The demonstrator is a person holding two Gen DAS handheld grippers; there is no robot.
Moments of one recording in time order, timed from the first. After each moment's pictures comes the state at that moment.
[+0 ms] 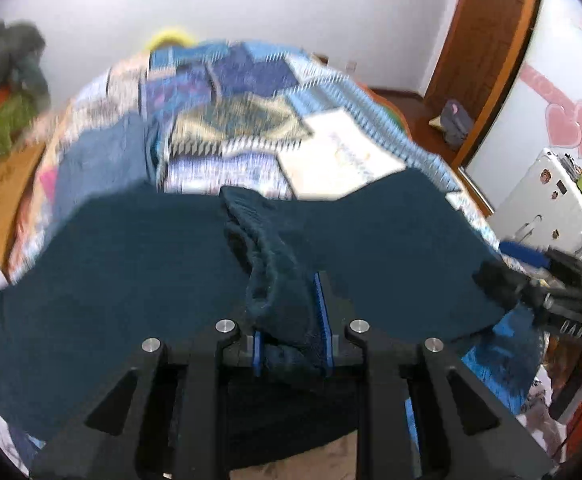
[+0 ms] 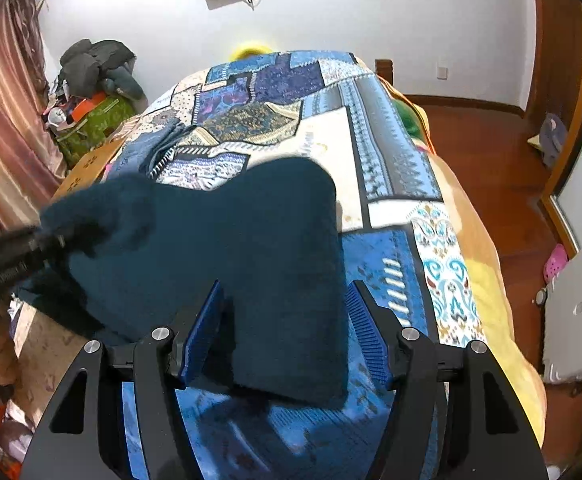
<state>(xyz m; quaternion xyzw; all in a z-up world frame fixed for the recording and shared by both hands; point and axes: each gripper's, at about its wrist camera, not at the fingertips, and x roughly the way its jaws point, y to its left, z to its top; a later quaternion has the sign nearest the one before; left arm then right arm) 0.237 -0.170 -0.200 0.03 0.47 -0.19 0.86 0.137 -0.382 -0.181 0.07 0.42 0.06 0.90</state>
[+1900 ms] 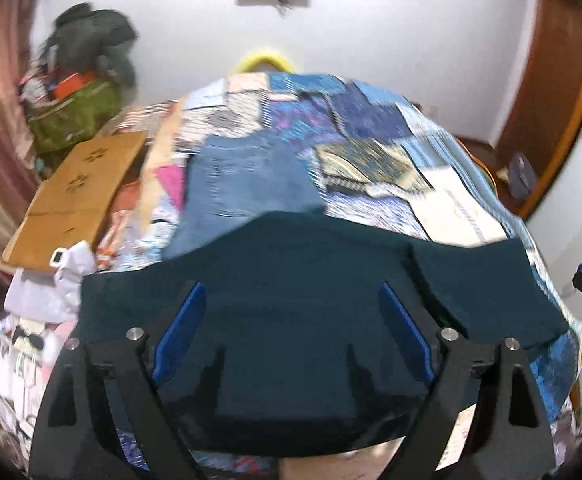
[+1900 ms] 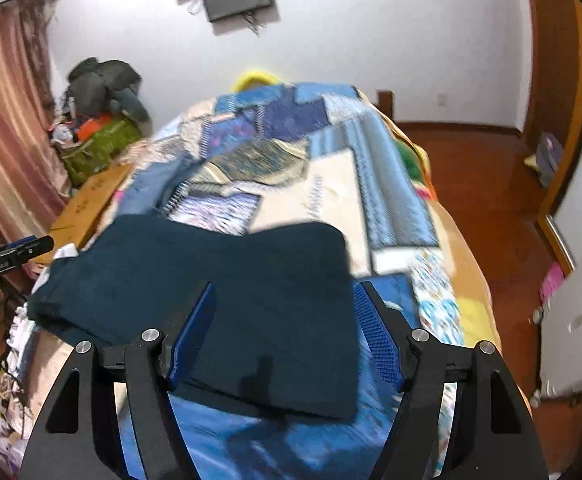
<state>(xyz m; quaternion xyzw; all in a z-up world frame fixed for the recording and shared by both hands) 0.233 -0.019 -0.148 0.00 0.41 -0.05 0.91 0.142 -0.365 -0.139 0.07 0.38 0.08 0.92</state>
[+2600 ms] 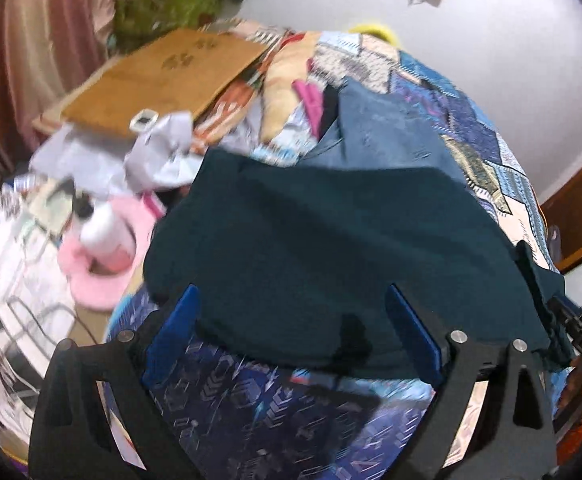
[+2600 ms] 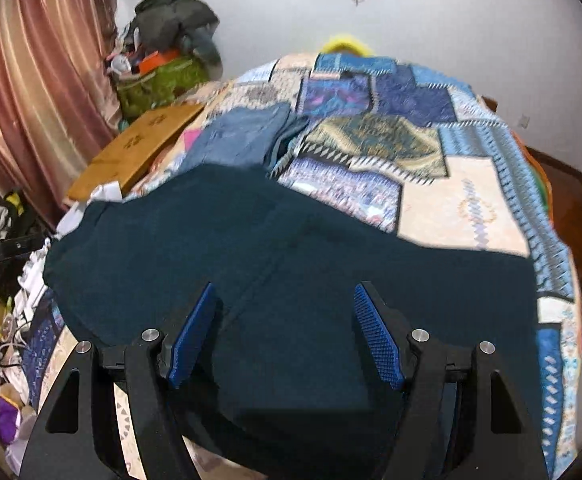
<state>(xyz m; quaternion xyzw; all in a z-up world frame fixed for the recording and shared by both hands) 0.185 0.149 -0.216 -0.17 0.48 0.05 0.86 0.194 -0.228 -0.194 0.00 0.44 0.18 0.88</state>
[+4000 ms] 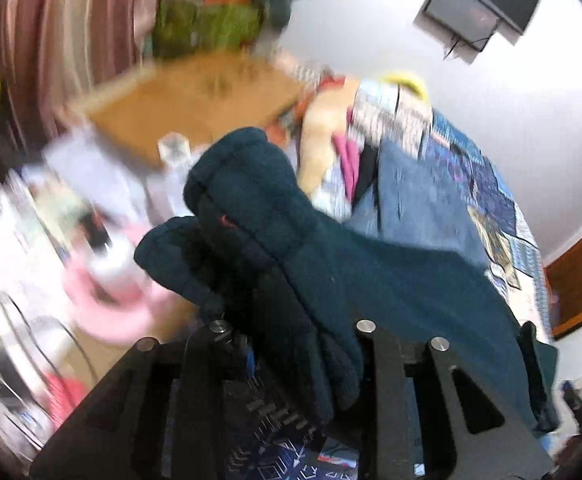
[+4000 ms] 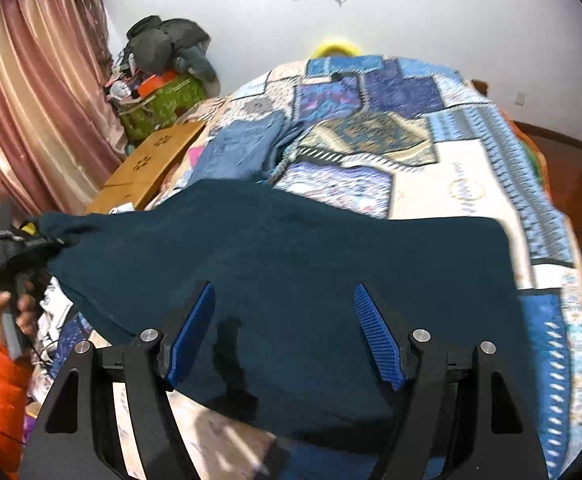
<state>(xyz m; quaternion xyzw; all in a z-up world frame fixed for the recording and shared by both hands) 0.209 0.188 -0.189 -0.19 0.40 0.11 0.89 0.167 -0.265 -0.168 0.05 0.42 0.16 0.89</state>
